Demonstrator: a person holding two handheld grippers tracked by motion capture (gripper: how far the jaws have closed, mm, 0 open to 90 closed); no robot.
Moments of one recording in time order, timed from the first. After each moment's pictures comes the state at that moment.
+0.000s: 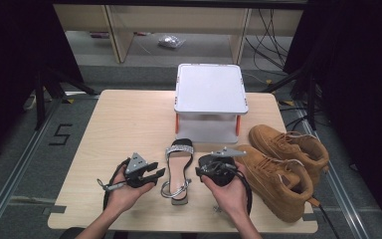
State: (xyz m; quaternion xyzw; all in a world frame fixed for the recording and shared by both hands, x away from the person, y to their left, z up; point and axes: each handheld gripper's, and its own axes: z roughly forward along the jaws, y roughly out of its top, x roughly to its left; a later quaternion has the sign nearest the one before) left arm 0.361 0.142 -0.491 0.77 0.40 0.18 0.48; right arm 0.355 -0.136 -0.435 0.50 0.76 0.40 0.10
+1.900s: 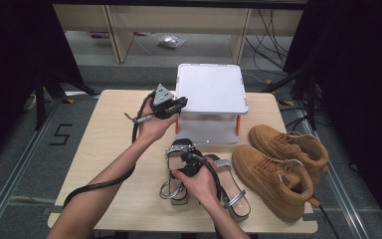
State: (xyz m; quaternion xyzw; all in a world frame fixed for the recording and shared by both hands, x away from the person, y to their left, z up) left arm 0.506 0.073 -0.381 0.72 0.32 0.27 0.55; right arm 0.399 -0.060 -0.472 0.53 0.79 0.31 0.02
